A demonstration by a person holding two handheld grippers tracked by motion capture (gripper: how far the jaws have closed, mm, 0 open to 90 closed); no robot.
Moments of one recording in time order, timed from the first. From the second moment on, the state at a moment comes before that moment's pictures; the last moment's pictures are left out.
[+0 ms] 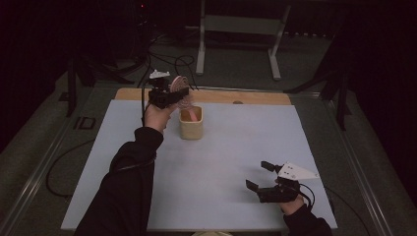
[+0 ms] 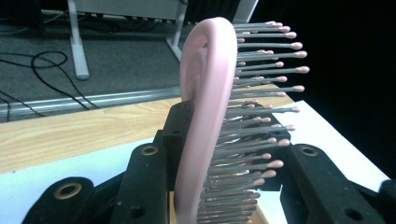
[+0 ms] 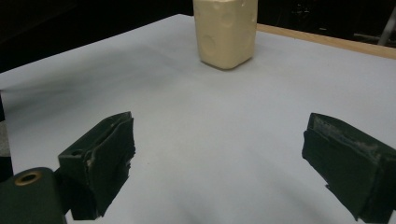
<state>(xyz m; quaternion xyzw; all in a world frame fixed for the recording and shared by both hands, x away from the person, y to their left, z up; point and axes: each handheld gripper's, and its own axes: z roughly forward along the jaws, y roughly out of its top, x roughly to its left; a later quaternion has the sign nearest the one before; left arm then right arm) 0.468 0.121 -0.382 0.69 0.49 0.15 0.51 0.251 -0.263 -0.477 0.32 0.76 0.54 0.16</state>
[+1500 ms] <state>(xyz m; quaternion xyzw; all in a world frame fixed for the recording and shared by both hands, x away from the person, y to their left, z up) 0.474 0.138 -0.404 0.71 0.51 0.12 0.48 0.251 -0.262 -0.478 0.32 0.76 0.54 0.15</state>
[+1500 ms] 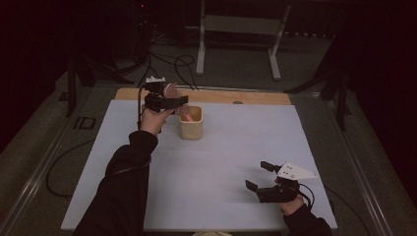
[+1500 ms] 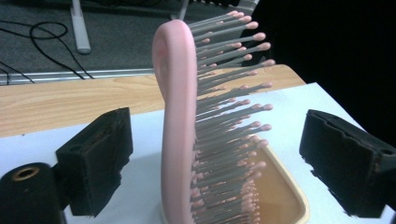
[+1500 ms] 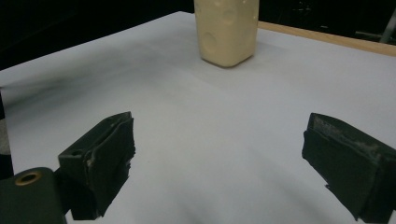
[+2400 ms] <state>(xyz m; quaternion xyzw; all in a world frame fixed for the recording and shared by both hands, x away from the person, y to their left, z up) 0.469 0.143 -0.392 0.74 0.45 0.13 0.47 0.253 -0.265 -0.478 0.33 0.76 0.54 0.15</state>
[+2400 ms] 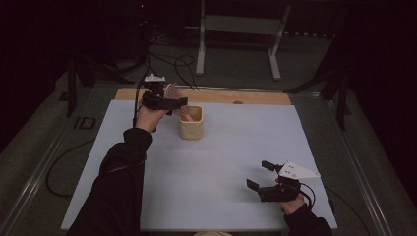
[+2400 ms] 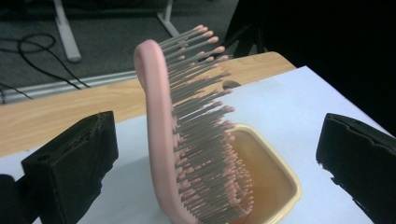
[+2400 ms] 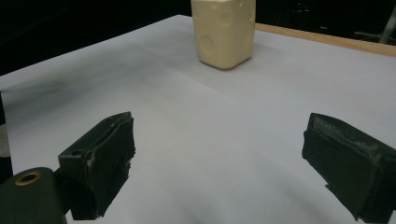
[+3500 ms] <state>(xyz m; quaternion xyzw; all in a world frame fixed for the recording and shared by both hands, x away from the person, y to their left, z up) 0.423 0.166 -0.407 0.79 0.40 0.12 0.45 0.254 -0.265 -0.478 0.33 0.76 0.53 0.16</state>
